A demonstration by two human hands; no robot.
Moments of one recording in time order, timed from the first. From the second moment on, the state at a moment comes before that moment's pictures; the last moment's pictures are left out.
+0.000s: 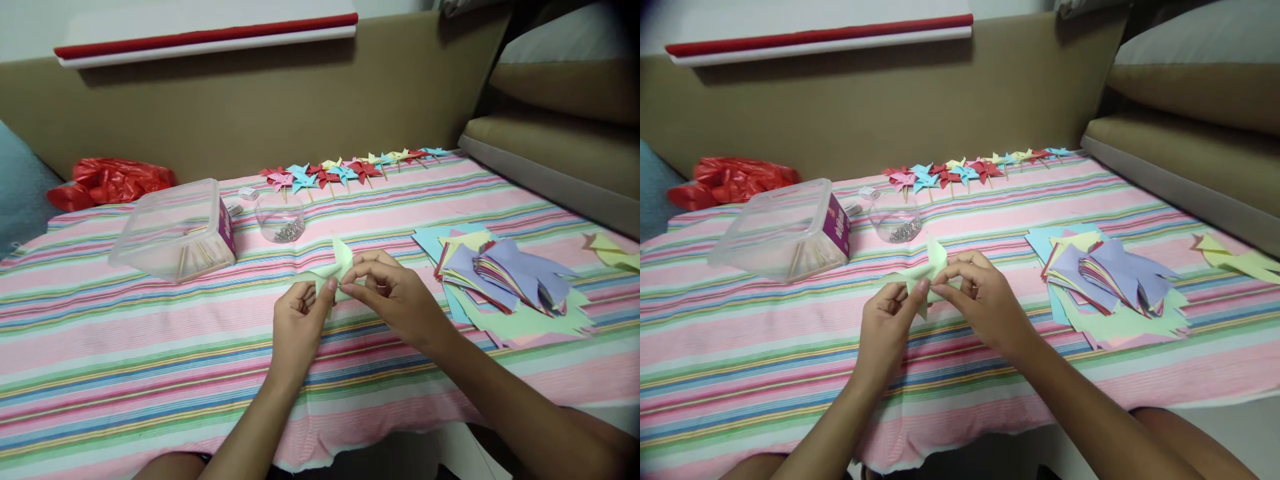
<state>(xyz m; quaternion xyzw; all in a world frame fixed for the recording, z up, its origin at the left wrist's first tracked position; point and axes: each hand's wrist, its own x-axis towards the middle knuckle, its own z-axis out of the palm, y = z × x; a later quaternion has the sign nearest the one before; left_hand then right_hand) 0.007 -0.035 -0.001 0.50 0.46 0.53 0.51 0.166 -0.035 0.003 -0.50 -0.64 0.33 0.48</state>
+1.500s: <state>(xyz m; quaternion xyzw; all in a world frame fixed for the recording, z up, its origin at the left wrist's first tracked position) -0.002 -0.033 -0.004 0.39 0.37 0.58 0.61 0.173 -0.029 0.003 -0.48 -0.37 0.48 0.63</state>
